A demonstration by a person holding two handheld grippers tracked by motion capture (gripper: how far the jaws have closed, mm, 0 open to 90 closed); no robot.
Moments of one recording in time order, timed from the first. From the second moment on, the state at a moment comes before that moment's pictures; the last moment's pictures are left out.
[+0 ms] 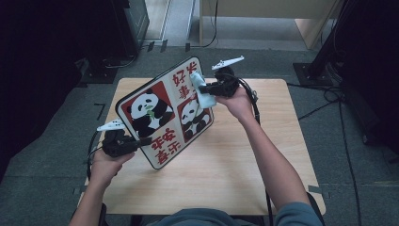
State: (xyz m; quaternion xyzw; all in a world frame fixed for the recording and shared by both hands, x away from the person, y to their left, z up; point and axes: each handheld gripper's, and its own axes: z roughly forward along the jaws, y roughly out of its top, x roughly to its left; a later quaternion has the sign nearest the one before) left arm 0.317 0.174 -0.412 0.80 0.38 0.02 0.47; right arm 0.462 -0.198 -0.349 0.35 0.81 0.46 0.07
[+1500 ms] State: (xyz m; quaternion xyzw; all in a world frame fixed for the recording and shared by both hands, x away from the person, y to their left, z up) left arm 0.317 0.174 -0.413 0.80 0.37 0.02 0.48; right arm 0.447 -0.216 -0.434 0.38 0.82 0.43 0.02
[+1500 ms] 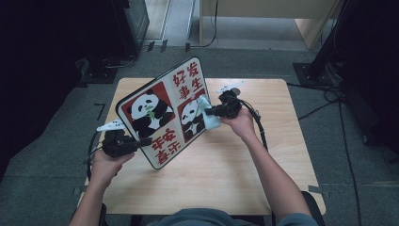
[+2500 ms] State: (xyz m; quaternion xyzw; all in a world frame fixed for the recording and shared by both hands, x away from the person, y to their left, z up) left arm 0.317 0.174 -0.413 0.79 0.38 0.02 0.48; right arm 0.432 -0.227 -0.473 0.42 0.81 0.41 -0.01
